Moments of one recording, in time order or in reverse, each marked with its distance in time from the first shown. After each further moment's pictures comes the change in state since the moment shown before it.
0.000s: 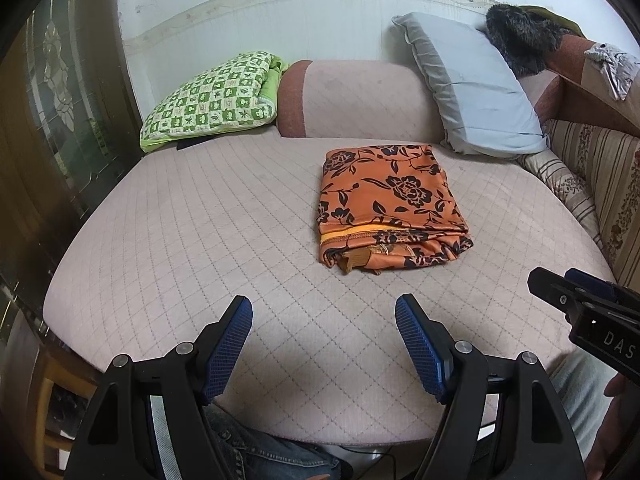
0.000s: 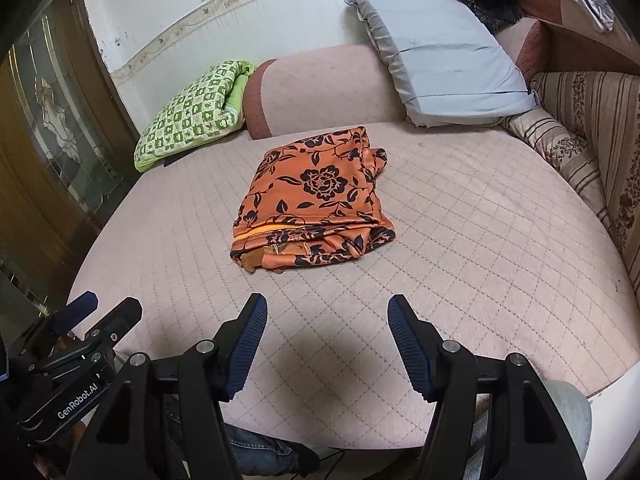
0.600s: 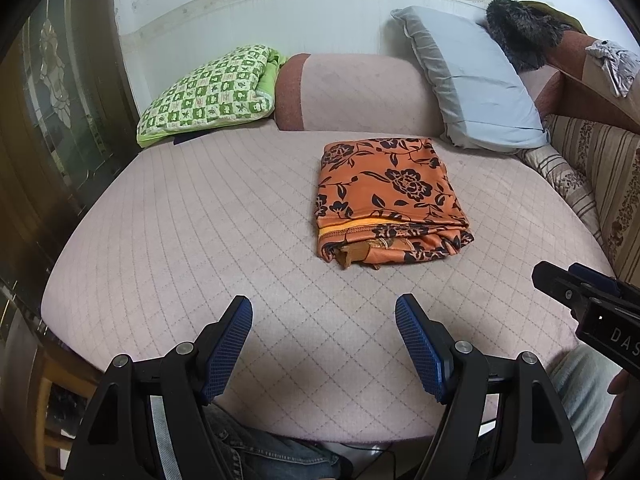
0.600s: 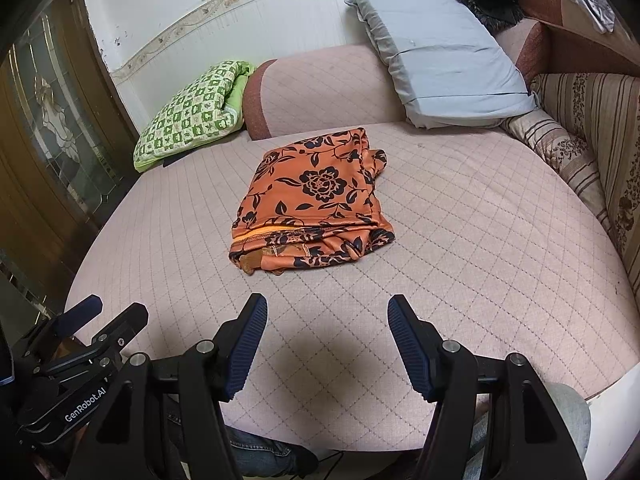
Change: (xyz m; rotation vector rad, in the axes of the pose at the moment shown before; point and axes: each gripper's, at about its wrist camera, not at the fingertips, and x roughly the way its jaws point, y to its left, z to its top) left arm 0.006 -0.002 0.000 -0.005 0.020 0.000; right arm 0.002 -0.003 0.001 -0.002 -0.001 0.001
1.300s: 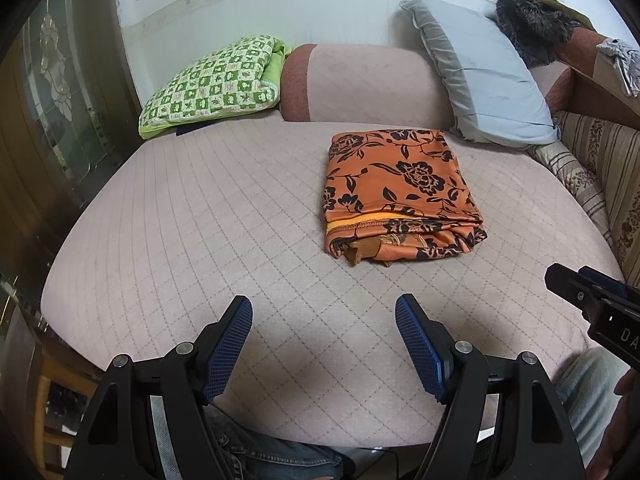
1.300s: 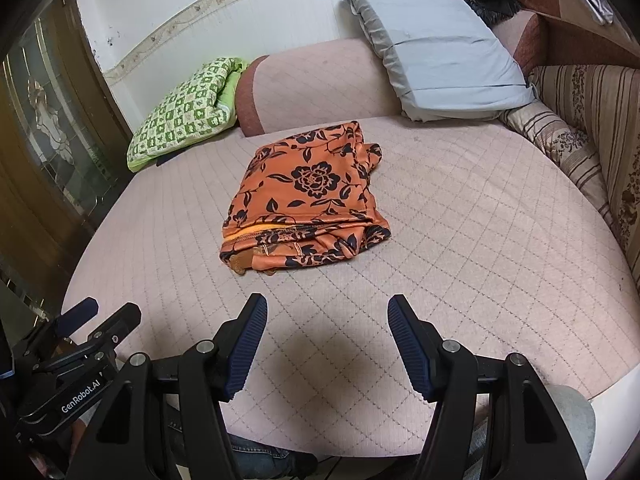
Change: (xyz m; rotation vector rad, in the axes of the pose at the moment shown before) left arm 0.022 0.003 0.005 -0.007 0.031 0.014; right arm 0.018 -0.012 0.005 0.007 0.023 -0.002
